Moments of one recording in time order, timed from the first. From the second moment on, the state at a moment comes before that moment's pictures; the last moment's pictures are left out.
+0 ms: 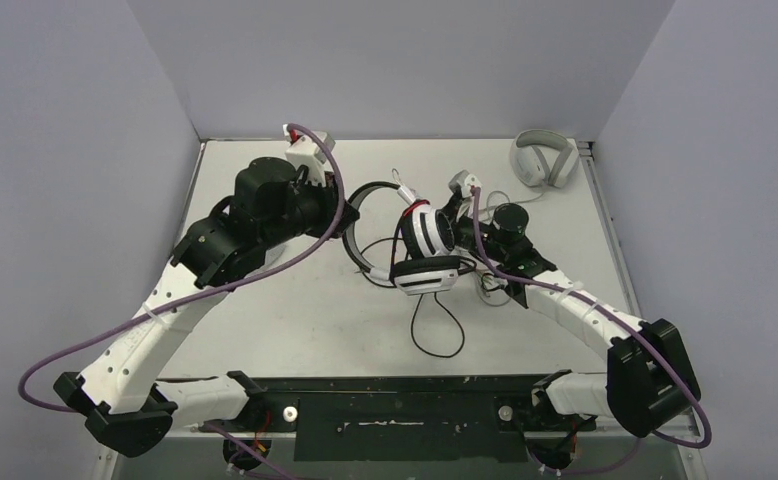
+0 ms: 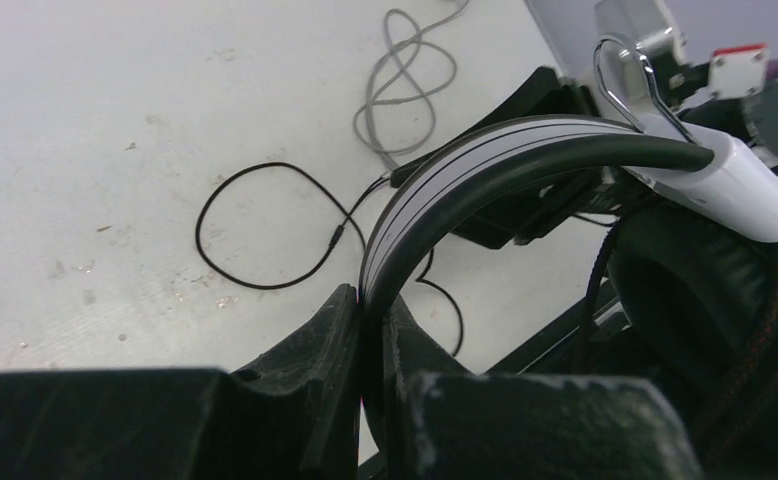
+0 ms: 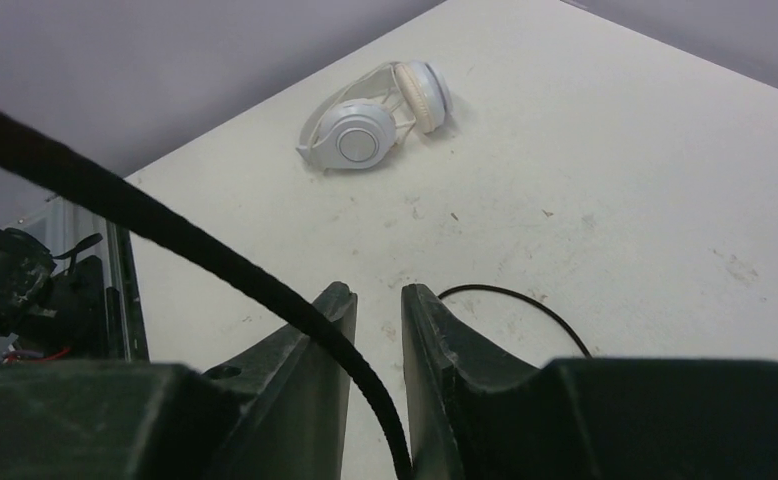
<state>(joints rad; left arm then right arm) -0.69 1.17 1.49 -0.74 0.00 -0.41 0.47 1.28 0.76 0.44 -0.62 0.20</state>
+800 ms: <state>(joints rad) -0.51 1.19 1.62 -0.68 0.10 -0.79 0.57 1.32 0.51 0.88 -0.66 0.35</state>
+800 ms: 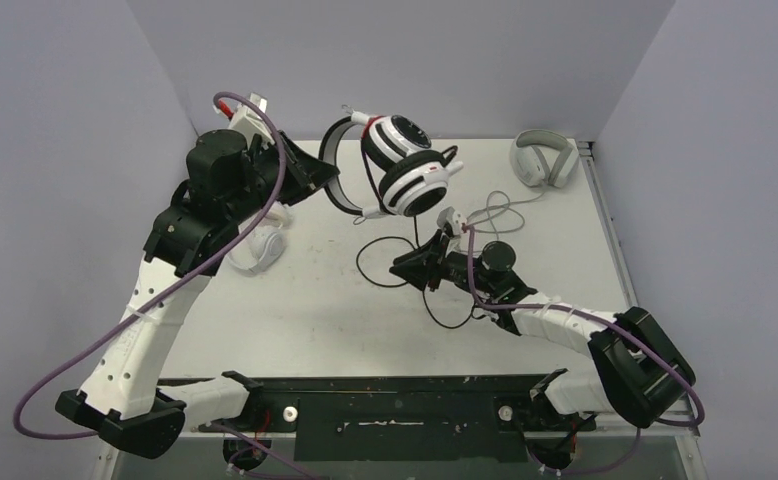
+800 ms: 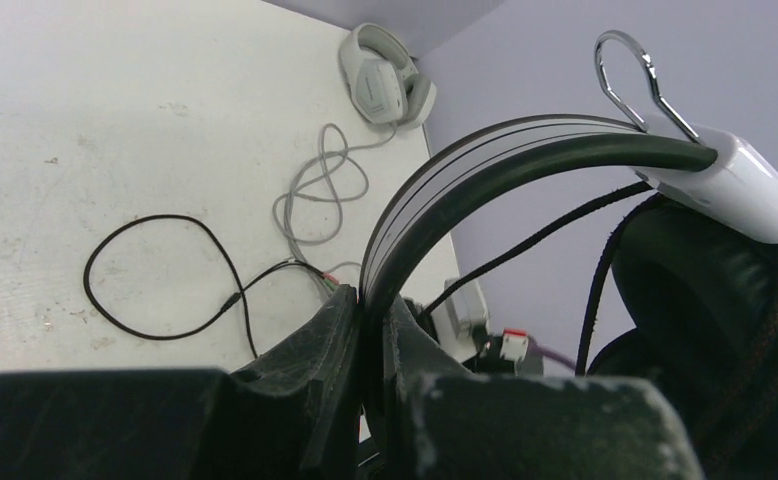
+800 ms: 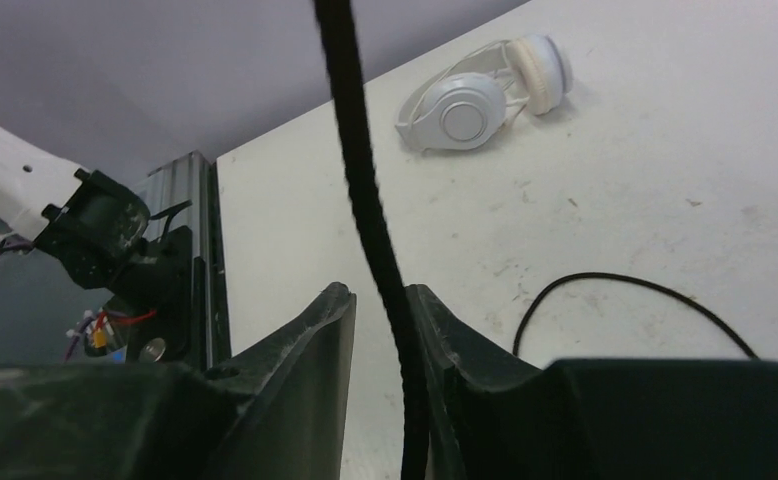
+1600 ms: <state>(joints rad) -0.20 1.24 1.48 -0.60 0.09 -0.79 1.01 1.22 0.62 0.68 -0.56 0.31</state>
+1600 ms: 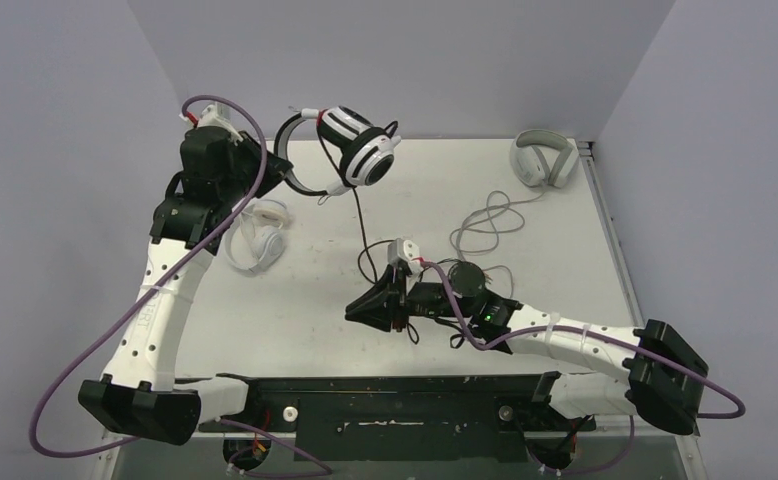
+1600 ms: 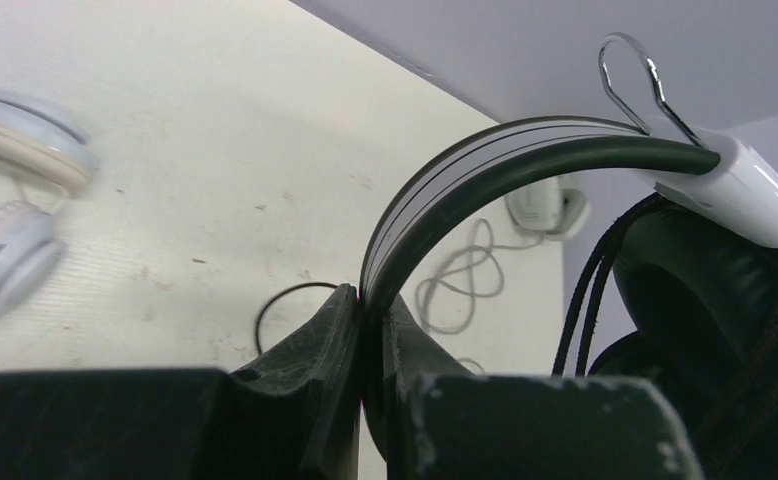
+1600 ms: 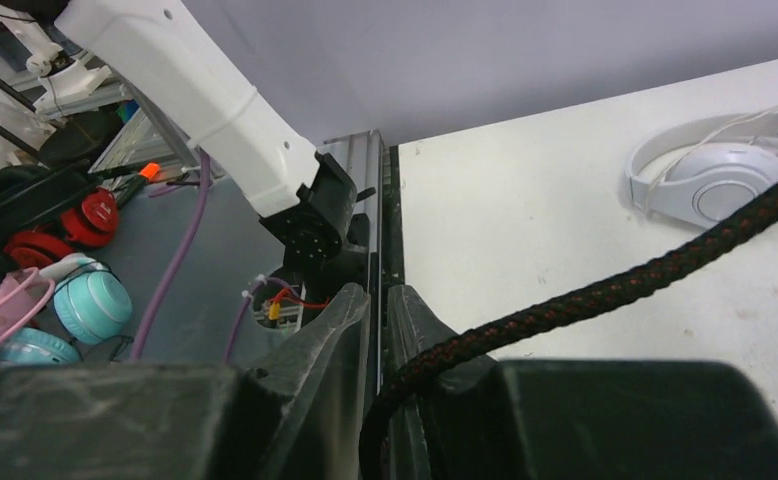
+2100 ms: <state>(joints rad) -0.26 1.19 1.27 -0.59 -0.36 -0.39 1.01 1.22 0.91 0.25 -0.48 0.19</state>
